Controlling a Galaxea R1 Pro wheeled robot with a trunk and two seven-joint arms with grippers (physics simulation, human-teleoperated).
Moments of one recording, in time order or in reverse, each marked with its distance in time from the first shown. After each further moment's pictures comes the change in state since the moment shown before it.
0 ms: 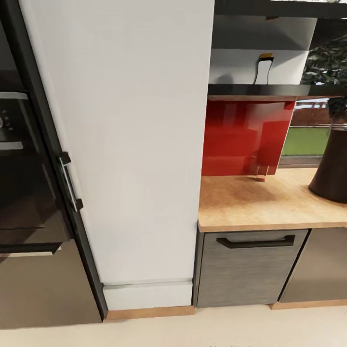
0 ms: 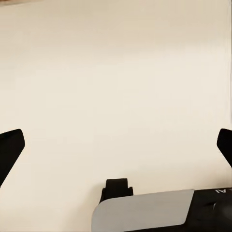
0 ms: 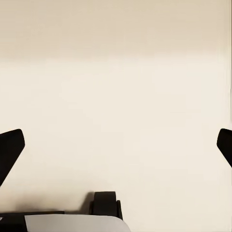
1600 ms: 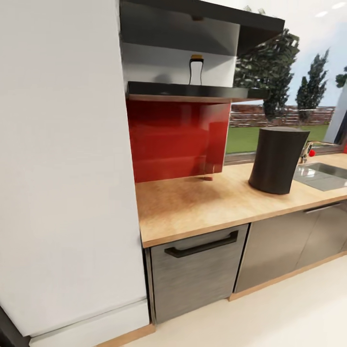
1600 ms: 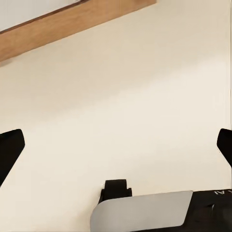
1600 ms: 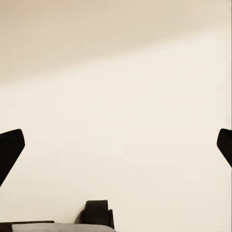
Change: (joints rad) left arm 0.000 -0.002 0.002 0.004 0.004 -0.001 0.000; right arm 0.007 -0.014 0.003 0.058 0.007 -0.114 -0.002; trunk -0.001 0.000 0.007
